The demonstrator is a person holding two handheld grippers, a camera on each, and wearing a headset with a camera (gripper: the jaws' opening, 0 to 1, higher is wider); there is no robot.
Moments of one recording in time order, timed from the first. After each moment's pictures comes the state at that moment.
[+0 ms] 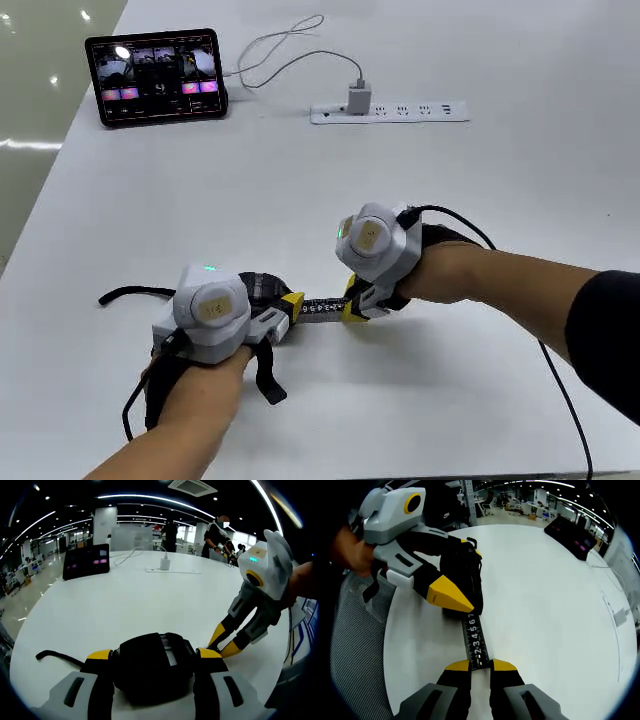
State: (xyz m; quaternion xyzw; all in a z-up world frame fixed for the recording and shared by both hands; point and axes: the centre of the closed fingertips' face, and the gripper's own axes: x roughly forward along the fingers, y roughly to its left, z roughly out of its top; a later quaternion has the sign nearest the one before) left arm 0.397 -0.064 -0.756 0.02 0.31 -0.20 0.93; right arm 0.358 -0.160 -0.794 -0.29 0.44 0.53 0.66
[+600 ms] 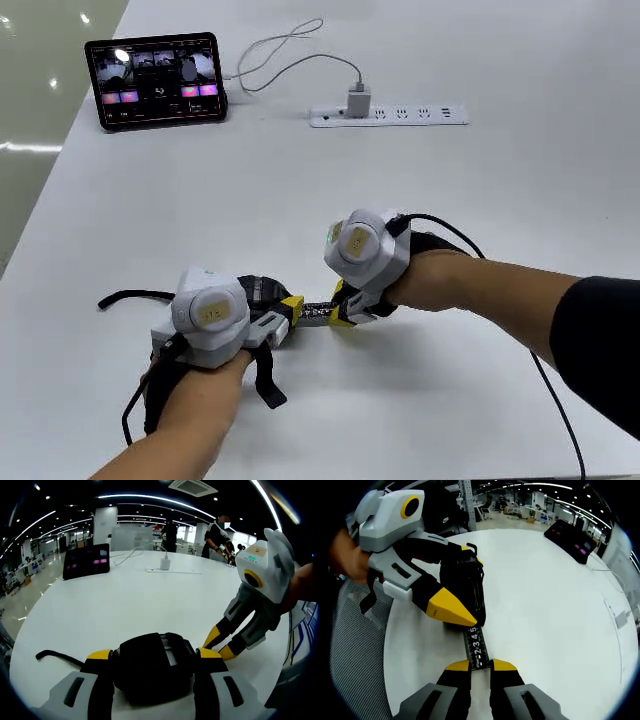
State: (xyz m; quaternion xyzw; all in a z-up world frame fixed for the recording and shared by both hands) left arm 0.397 -0.064 -0.756 0.01 0.31 -0.20 0.93; right arm 0.359 -0.144 -0.794 -0.26 0.43 0.54 0.68
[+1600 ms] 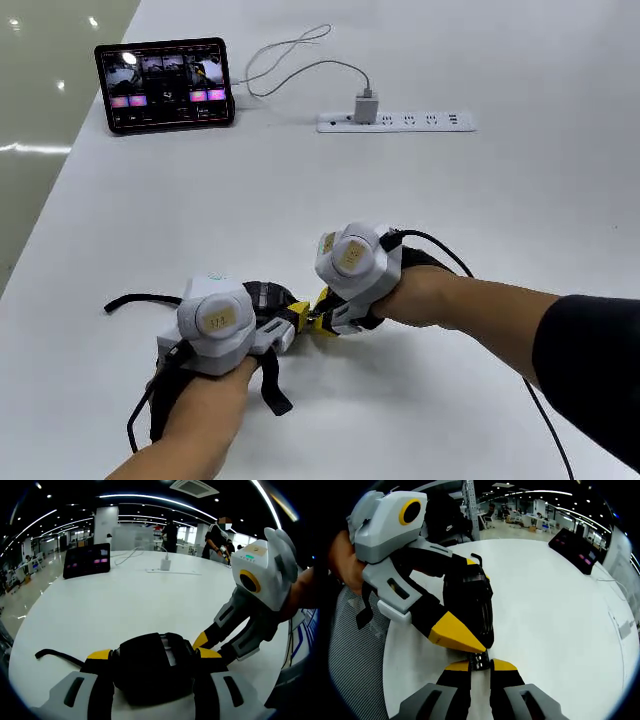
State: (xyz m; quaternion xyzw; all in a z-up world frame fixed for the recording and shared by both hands) left arm 0.395 -0.063 -0.756 0.01 0.31 -0.20 0.93; right arm 0.361 -0.111 -0.793 -0.25 0.40 0.55 0.69
